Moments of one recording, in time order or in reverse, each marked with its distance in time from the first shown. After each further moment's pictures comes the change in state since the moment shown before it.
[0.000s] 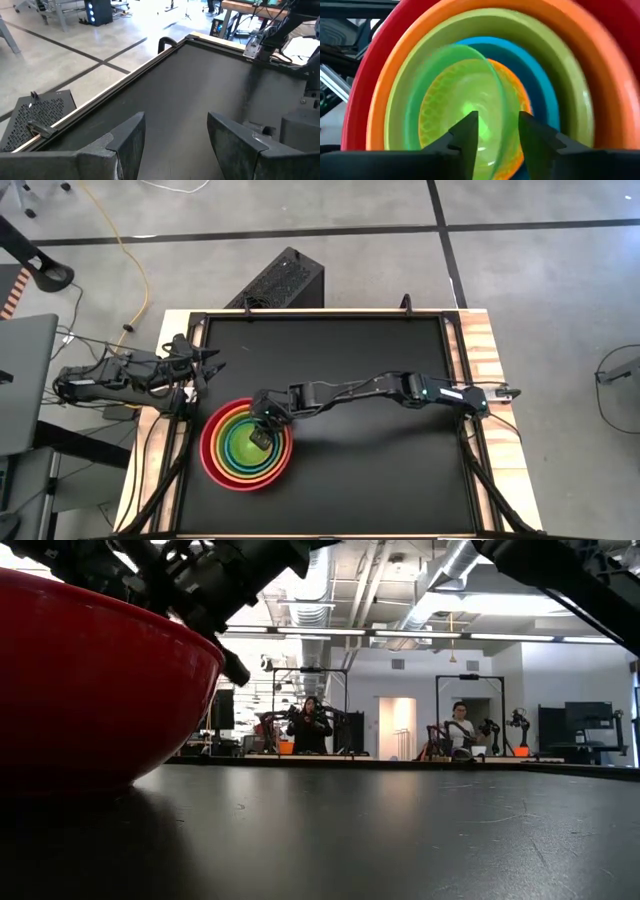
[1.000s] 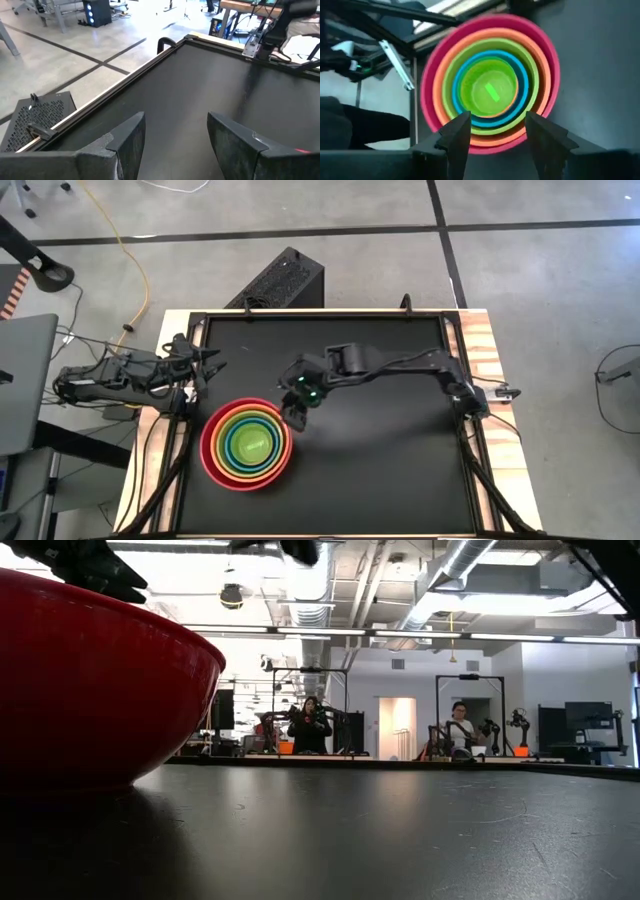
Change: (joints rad) left arm 0.000 0.000 0.000 0.006 0.005 0.016; right arm -0.018 -0.369 -0.004 -0.353 -0.020 -0.216
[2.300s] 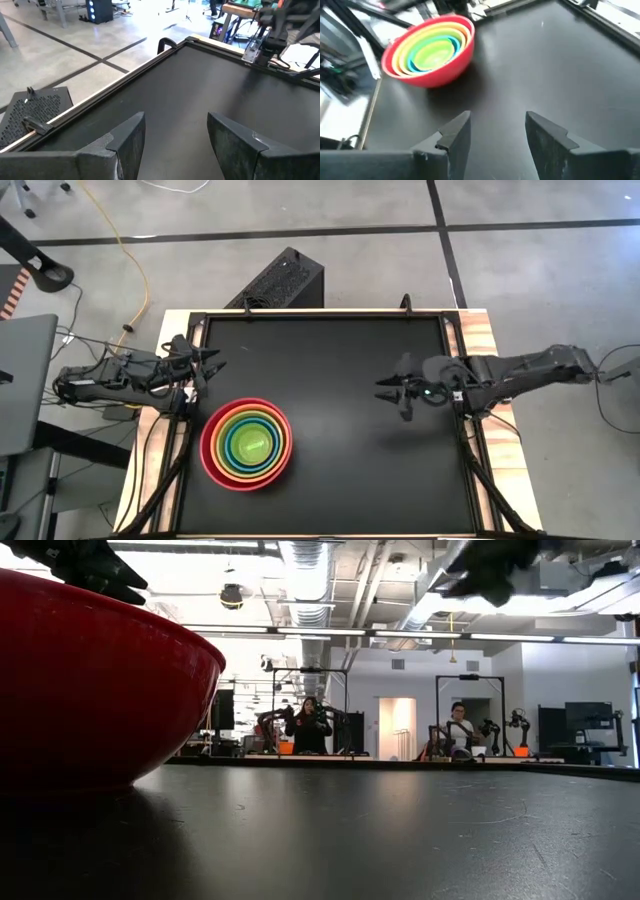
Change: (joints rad) left arm 0.000 0.000 0.000 -0.001 -0.006 -0.054; right arm 0.022 -1.259 -1.631 0.676 0.287 -0.039
